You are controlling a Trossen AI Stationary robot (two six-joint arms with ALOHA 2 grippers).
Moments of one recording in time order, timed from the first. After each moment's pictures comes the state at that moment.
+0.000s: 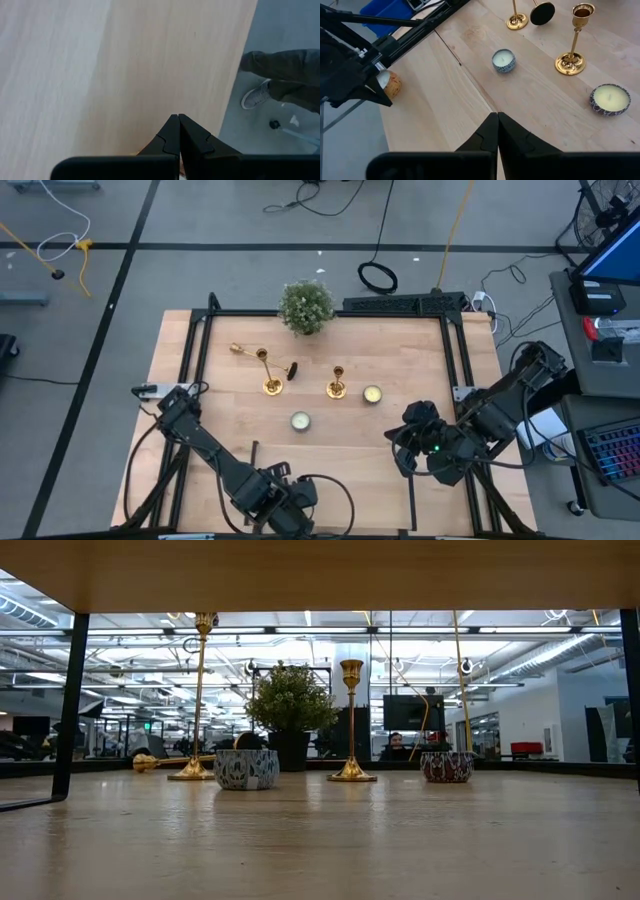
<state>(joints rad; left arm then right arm) -0.68 2.17 2.23 -1.29 -0.11 -0.95 0.72 1.39 1.49 -1.06 0.65 1.27</state>
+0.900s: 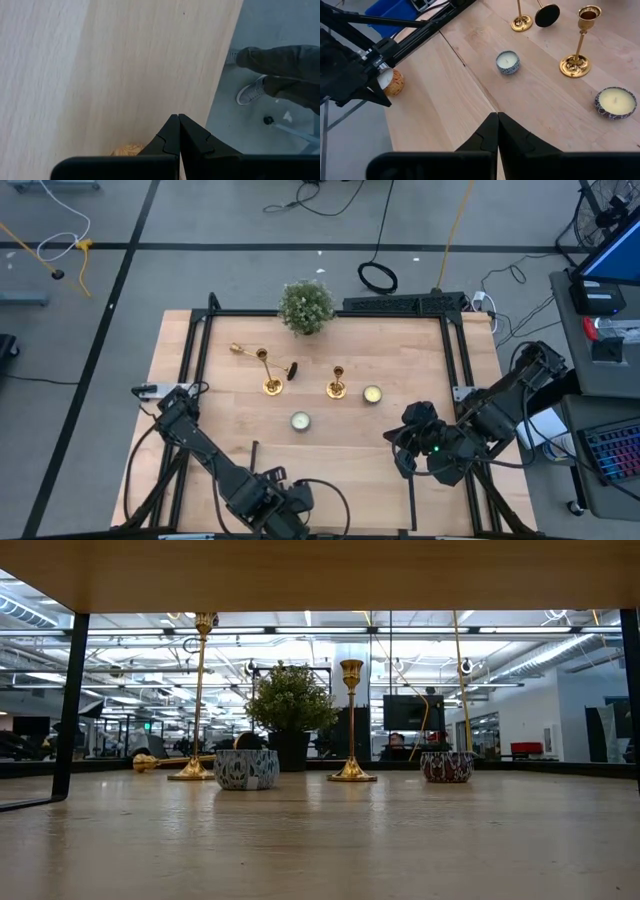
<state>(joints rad) -0.70 2.17 2.23 -1.29 -0.10 -0.99 0.72 1.39 1.49 -1.04 0.65 1.24</state>
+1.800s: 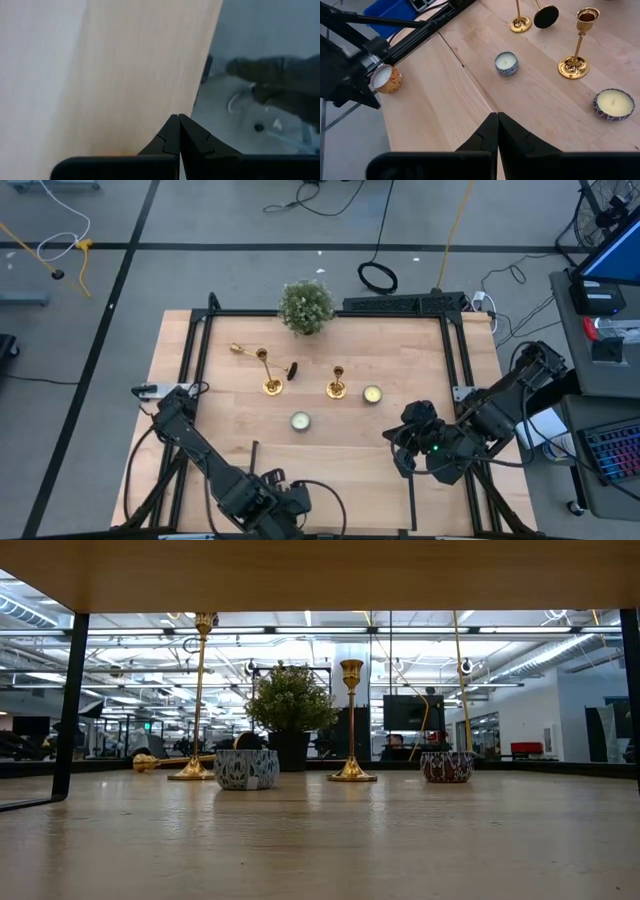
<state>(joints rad) -0.72 2.13 2.23 -1.26 -0.16 -1.00 0.71 1.39 1.49 -1.04 0.65 1.23</state>
